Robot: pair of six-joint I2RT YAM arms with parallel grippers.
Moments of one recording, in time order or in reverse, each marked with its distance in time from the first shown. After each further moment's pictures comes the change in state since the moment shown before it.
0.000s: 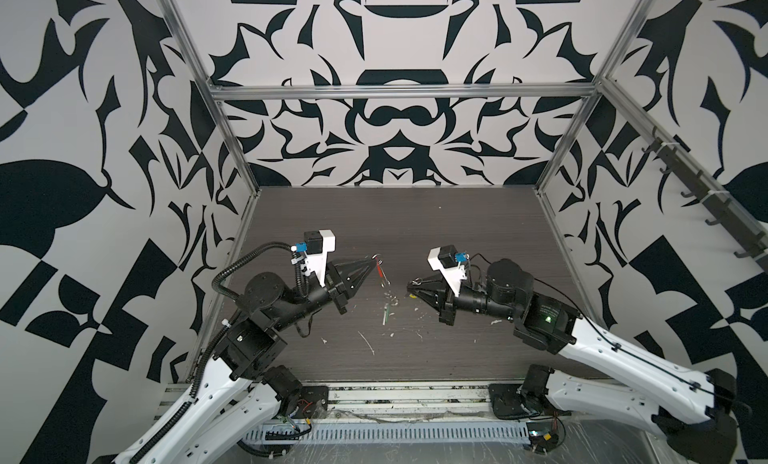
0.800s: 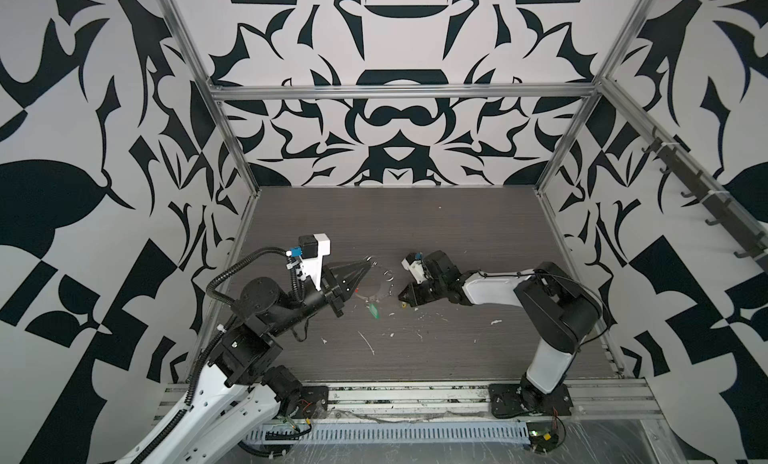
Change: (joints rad) left arm 0.000 -0.035 -0.020 -0.034 -0.029 0.016; right arm -0.267 0.895 -0.004 0.257 -0.207 0.281
